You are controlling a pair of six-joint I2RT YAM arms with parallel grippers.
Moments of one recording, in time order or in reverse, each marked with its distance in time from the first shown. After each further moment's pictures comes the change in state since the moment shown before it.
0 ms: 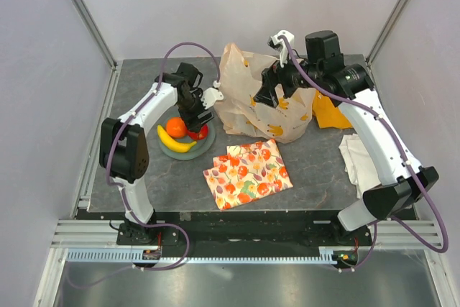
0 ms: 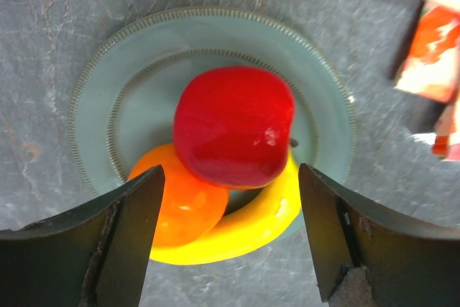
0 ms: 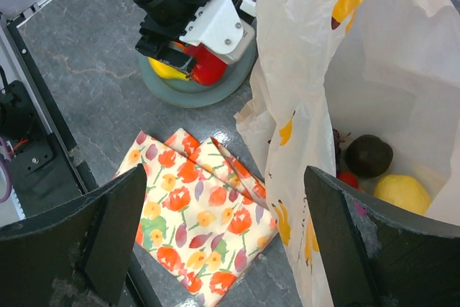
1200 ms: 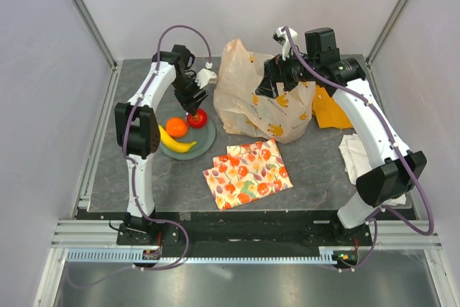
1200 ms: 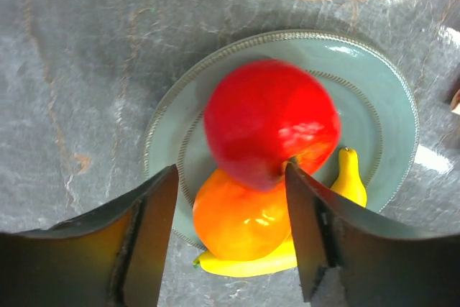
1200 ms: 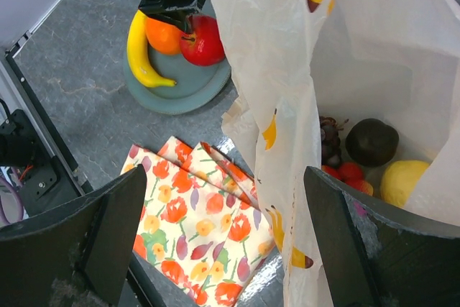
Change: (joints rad) left arm 0.108 0.364 0.520 -0.261 0.051 0.017; right arm -0.085 0.106 0.001 0.048 -0.031 0.094
